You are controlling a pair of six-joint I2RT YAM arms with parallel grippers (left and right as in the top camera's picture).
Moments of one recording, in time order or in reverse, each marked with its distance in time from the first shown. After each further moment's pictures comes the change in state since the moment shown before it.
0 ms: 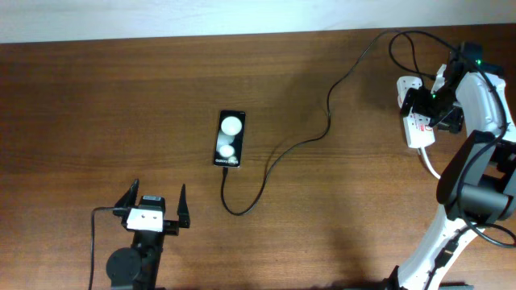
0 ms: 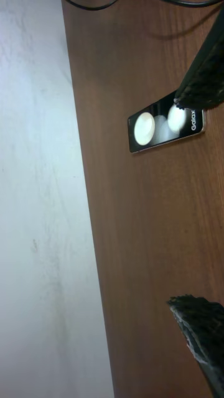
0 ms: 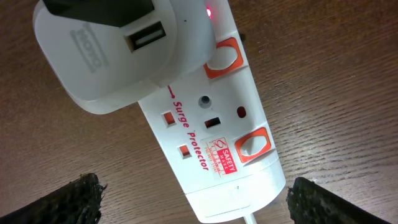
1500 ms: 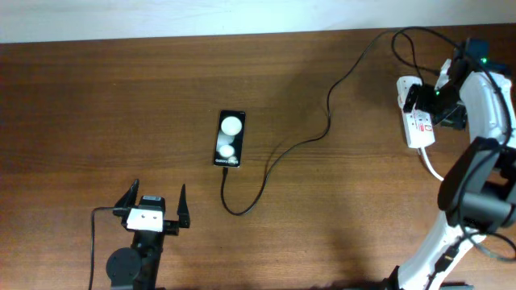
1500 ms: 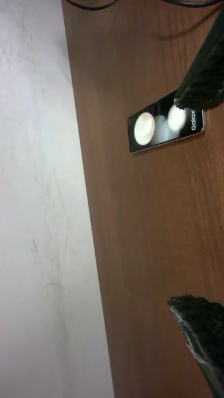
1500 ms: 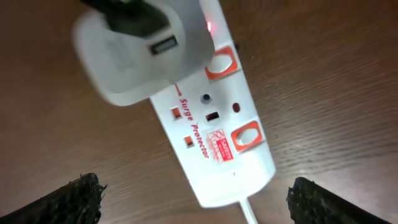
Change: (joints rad) left arm 0.000 0.000 0.000 0.000 0.000 0.000; right arm 0.003 -0.072 -0.005 -0.002 0.000 0.000
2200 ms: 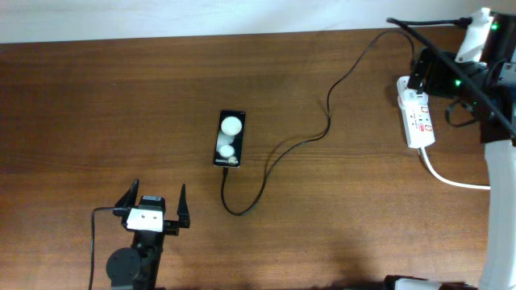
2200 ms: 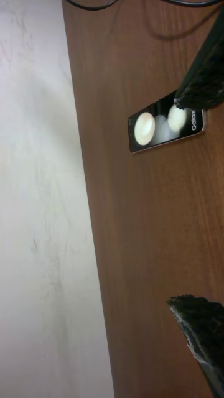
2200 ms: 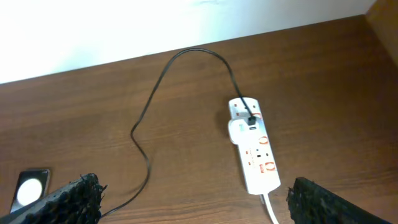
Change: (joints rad) left arm 0.000 -0.001 0.000 0.000 0.000 0.000; right arm 0.203 -0.629 -0.002 -0.001 0.000 0.000
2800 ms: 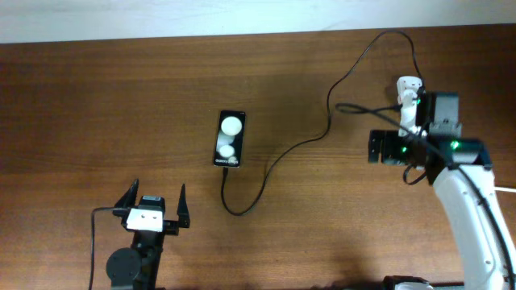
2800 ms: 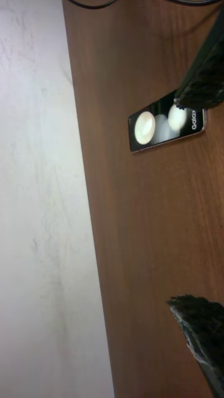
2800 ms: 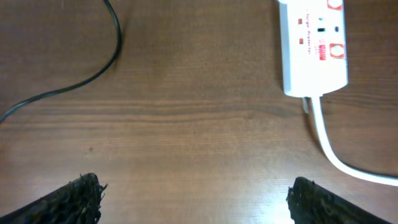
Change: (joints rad) left arm 0.000 -0.001 0.000 0.000 -0.003 0.000; right arm 0.052 -0.142 -0.715 0.217 0.001 -0.080
